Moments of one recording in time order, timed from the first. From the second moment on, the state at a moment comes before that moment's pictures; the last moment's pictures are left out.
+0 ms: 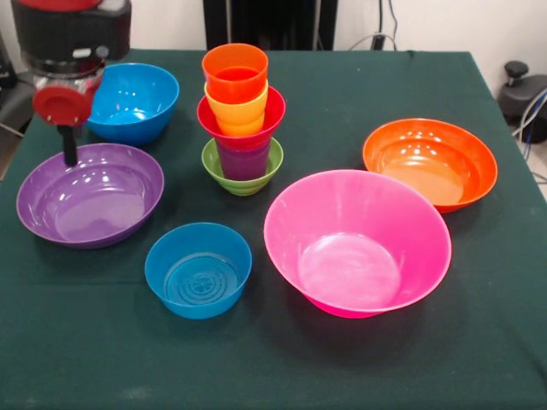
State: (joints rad) arm -0.60 -0.49 0.10 1.34 -0.38 0.64 2.93
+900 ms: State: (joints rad) arm -0.46 -0.37 0.10 1.14 -0.36 0.75 2.93
